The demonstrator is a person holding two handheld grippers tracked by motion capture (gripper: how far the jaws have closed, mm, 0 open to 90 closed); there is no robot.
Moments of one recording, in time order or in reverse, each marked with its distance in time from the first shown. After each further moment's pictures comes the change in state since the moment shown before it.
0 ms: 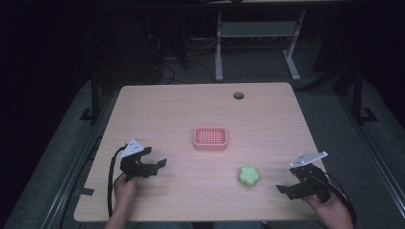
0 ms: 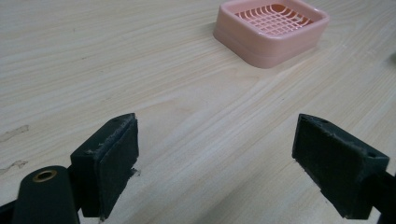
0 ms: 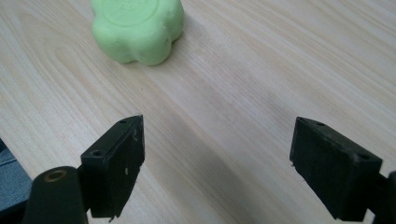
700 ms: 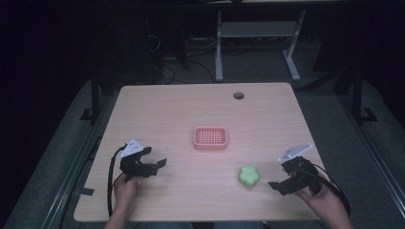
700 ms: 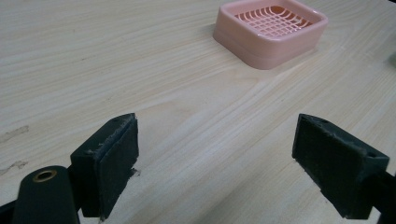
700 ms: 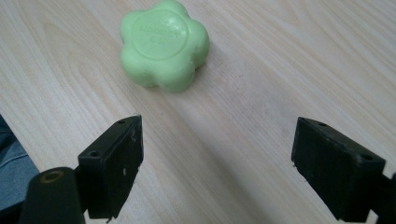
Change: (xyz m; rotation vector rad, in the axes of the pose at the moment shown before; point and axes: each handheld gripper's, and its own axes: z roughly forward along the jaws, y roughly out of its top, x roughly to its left) left arm 0.000 0.000 0.000 -0.012 -0.004 -0.010; right arm 0.014 0.036 0.002 0.066 0.014 -0.107
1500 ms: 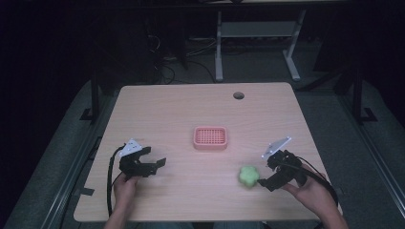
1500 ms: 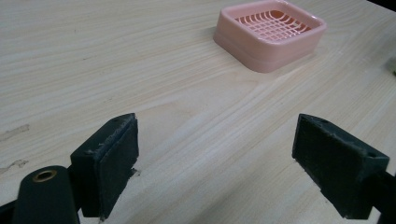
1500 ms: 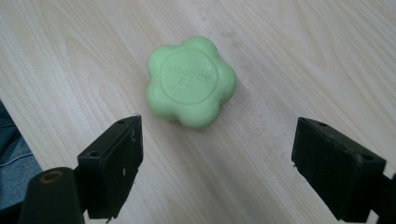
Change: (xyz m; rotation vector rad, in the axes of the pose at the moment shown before) left arm 0.003 0.000 -0.002 -0.001 -0.006 -0.013; right arm 0.015 0.039 0.009 0.065 0.026 -0.085
